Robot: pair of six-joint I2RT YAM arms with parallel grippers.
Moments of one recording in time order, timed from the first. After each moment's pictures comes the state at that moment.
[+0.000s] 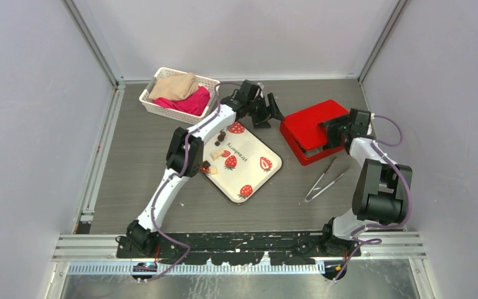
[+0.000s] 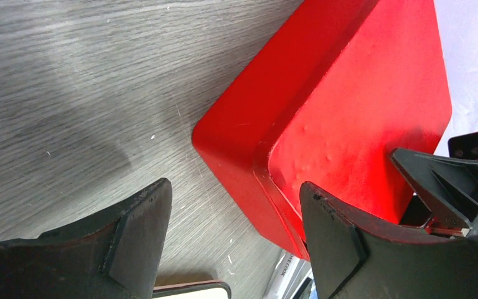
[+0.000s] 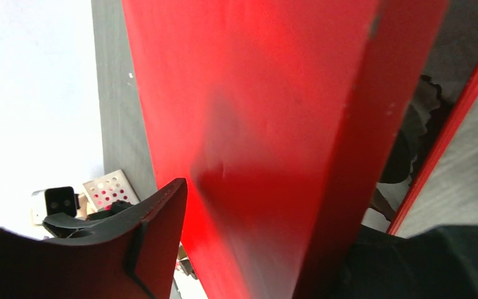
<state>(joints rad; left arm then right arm) -0.62 2.65 2.42 -0.46 0.45 -0.89 -0.23 1.56 0.89 -0.06 -0.22 1.07</state>
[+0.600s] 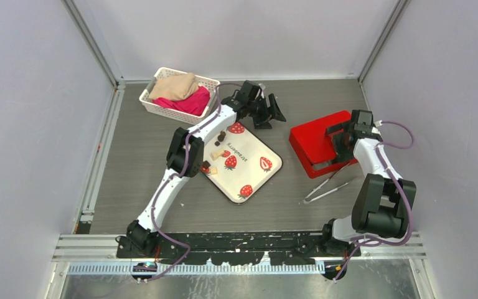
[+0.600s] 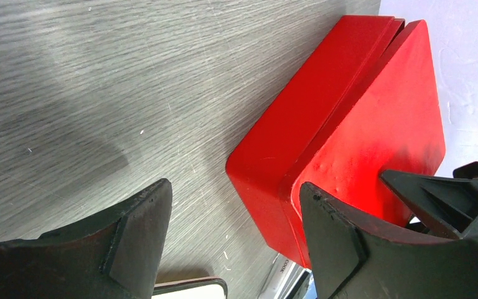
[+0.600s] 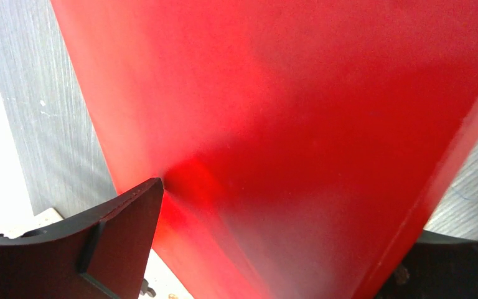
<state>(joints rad) -0.63 2.65 2.42 -0.46 0.47 -0.89 -0.23 1.43 0.93 -0.45 0.01 1.03</state>
